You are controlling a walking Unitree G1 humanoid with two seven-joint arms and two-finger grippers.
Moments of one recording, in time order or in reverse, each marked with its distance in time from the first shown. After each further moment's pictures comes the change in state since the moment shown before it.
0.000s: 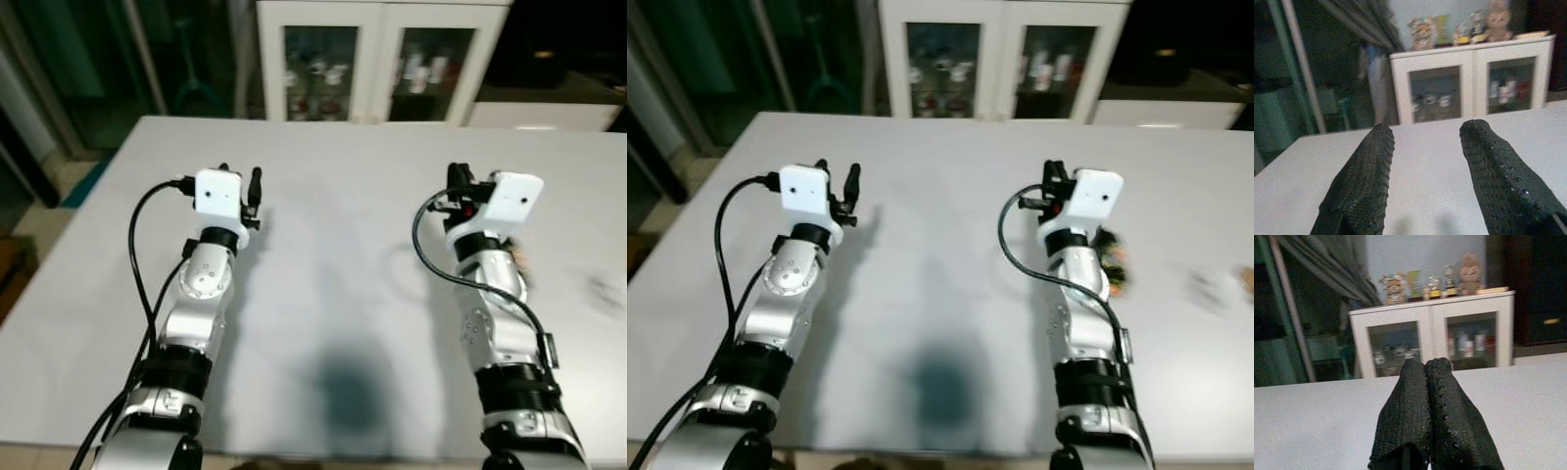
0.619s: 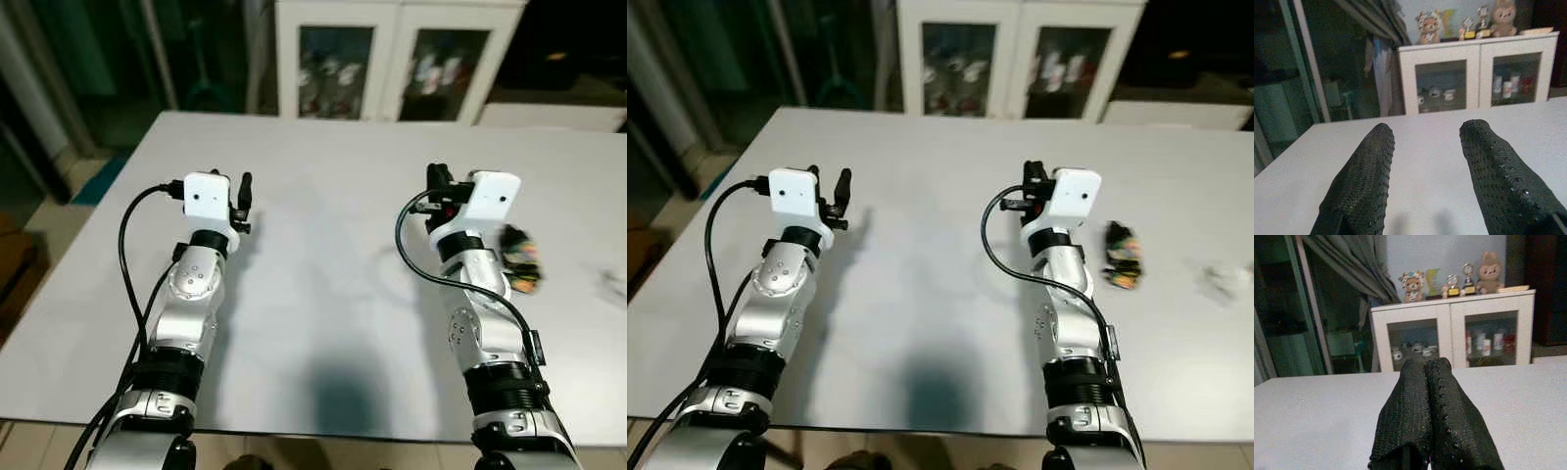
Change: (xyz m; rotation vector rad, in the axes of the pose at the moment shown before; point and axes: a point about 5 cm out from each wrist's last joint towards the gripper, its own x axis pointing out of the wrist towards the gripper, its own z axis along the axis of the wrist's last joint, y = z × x) left arm -0.003 0.004 -0.005 -0.017 0.025 -0.004; right arm 0.001 0.009 -0.002 -0.002 0.015 0.040
